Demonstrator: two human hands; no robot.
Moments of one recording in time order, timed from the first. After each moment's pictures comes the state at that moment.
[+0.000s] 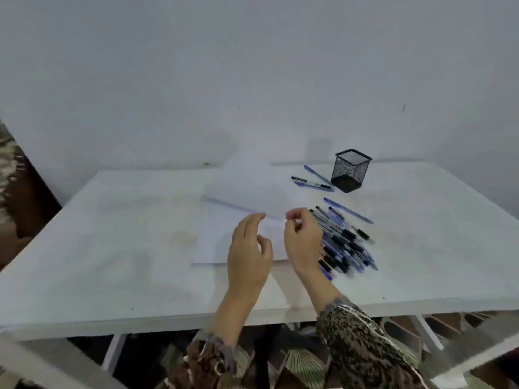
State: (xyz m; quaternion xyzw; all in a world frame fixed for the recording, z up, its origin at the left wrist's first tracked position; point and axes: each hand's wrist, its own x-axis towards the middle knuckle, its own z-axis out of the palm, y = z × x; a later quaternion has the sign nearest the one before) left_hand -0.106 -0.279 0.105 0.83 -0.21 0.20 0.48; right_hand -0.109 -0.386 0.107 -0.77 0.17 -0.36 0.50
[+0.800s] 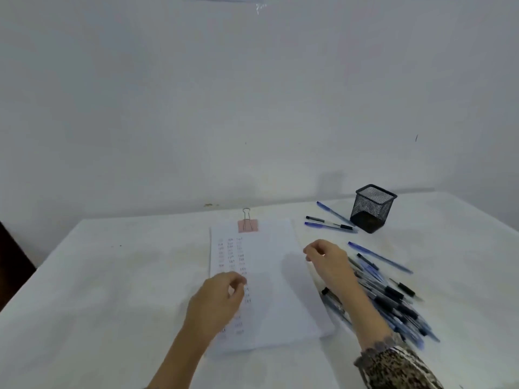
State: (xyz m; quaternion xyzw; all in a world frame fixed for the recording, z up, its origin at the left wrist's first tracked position) left_hand 0.024 -0.204 0.102 0.92 -0.22 -0.04 0.33; right_hand -0.024 -0.429 0.121 -0.83 0.25 -0.17 0.46
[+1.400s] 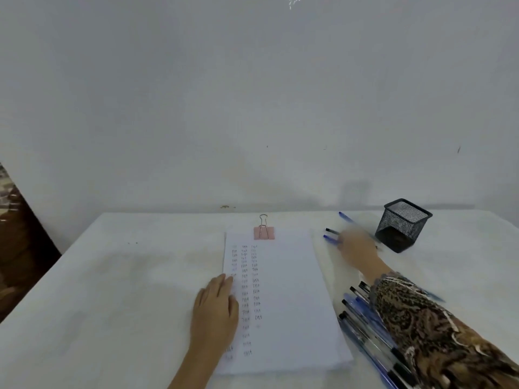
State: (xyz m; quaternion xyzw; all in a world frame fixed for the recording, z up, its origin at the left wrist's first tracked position) left_hand 0.049 -0.204 0.044 0.95 -0.15 0.12 0.25; right_hand 0.081 -0.542 0.083 -0.98 0.21 -0.03 -0.05
